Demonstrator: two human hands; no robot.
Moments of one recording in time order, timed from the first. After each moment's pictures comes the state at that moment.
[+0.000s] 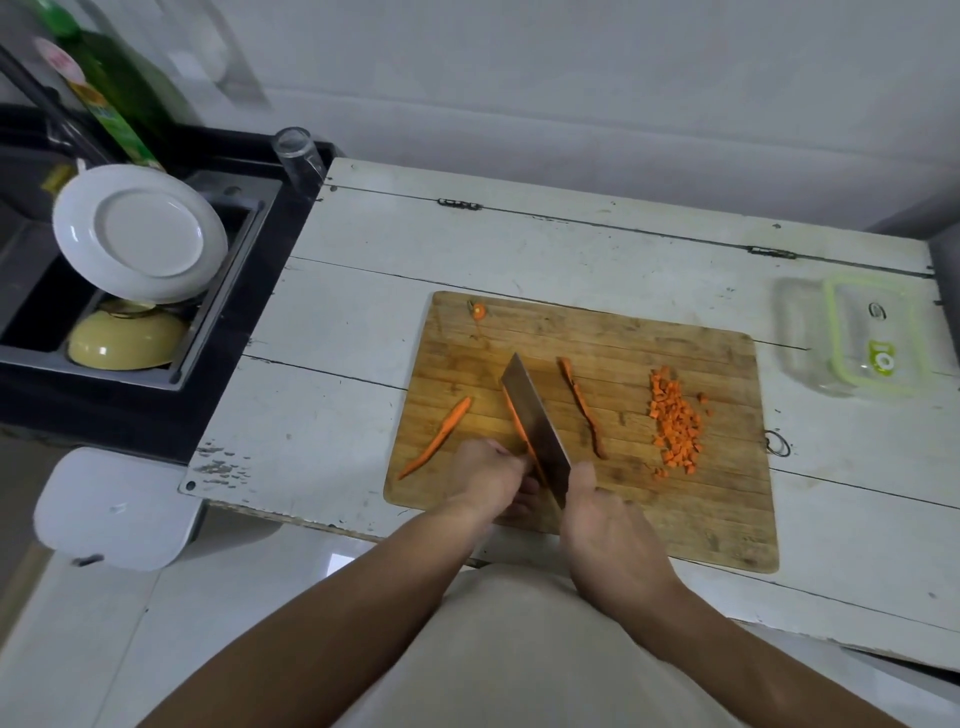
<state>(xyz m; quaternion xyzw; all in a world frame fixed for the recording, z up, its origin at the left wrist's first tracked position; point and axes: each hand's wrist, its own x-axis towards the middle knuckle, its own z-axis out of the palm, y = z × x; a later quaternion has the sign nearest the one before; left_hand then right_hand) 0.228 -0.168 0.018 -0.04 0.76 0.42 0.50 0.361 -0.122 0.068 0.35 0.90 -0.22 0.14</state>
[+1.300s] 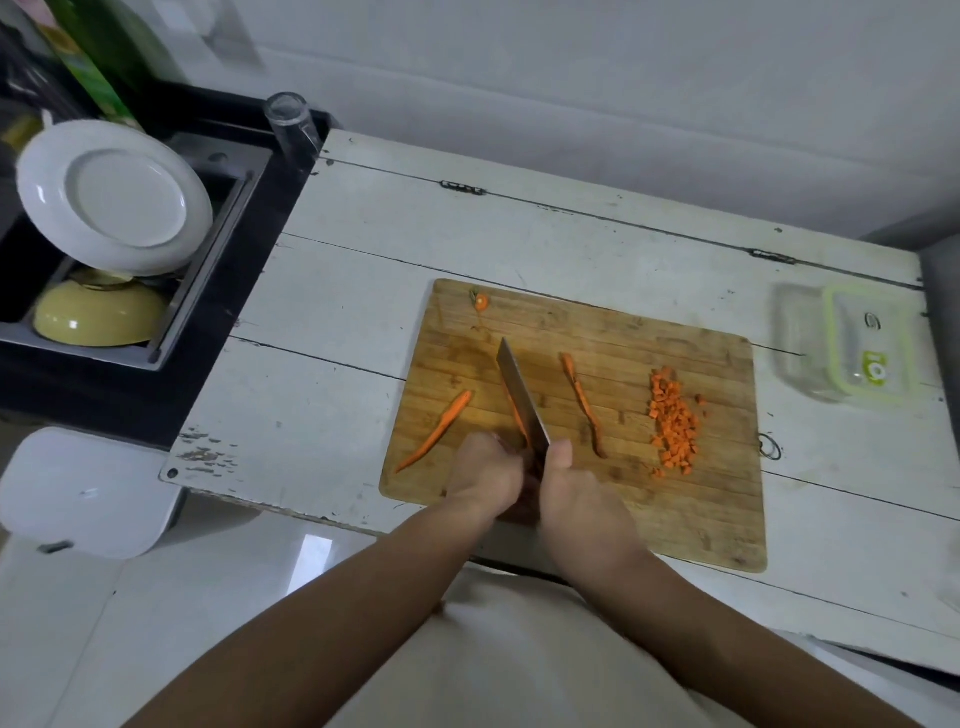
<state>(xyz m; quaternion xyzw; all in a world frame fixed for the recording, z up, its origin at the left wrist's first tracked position) 0.217 -0.170 0.015 0.00 0.78 0.38 0.49 0.321 -0.126 0.063 0.38 0.89 -0.18 0.19</state>
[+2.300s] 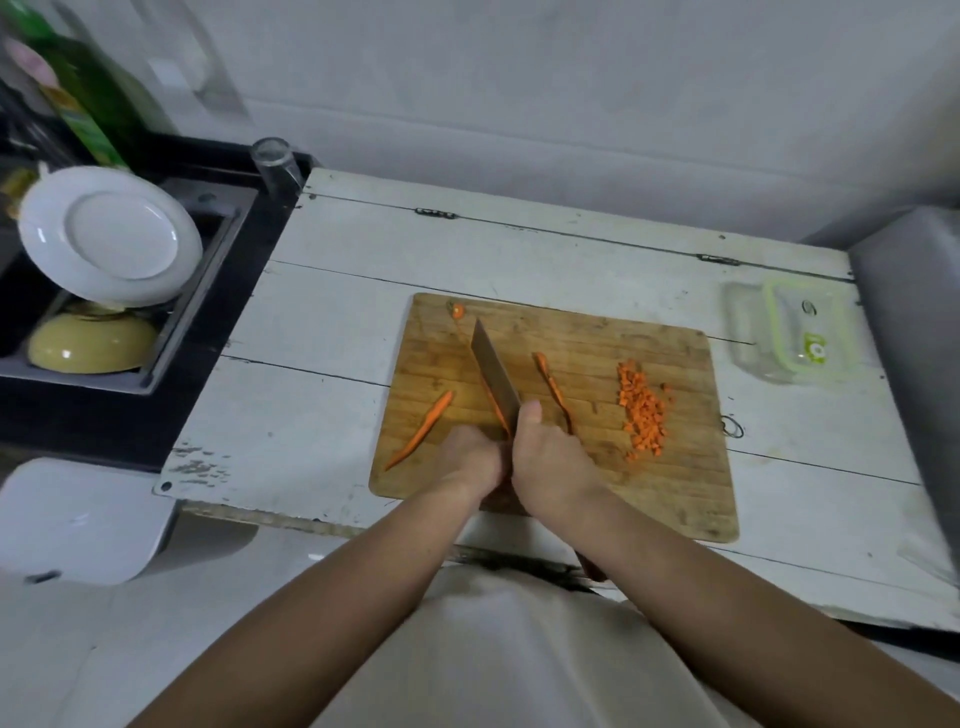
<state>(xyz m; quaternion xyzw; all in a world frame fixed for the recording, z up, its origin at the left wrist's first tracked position) 0.226 -0.174 0.039 0.03 0.78 0.39 0.49 0.305 -0.118 0.065 0.40 0.88 -0.22 0.13</state>
